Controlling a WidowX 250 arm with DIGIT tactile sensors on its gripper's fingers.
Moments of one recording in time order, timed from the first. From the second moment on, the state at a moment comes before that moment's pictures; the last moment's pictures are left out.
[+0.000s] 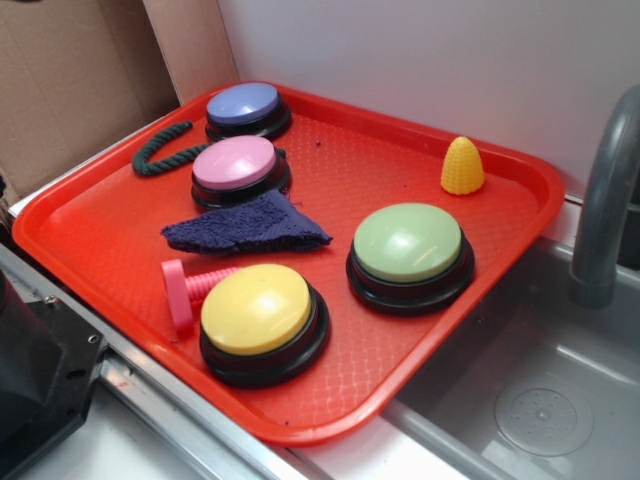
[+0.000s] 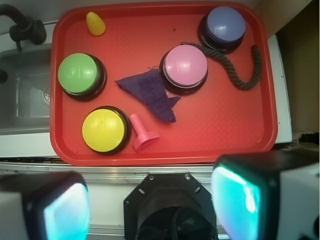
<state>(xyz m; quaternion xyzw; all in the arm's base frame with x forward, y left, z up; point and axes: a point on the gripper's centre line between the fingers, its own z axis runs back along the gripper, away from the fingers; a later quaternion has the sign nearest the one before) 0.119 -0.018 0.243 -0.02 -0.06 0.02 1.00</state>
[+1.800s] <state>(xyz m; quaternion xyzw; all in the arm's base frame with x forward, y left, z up) 0.183 0.012 0.051 0.00 -0.06 0.33 0.94</state>
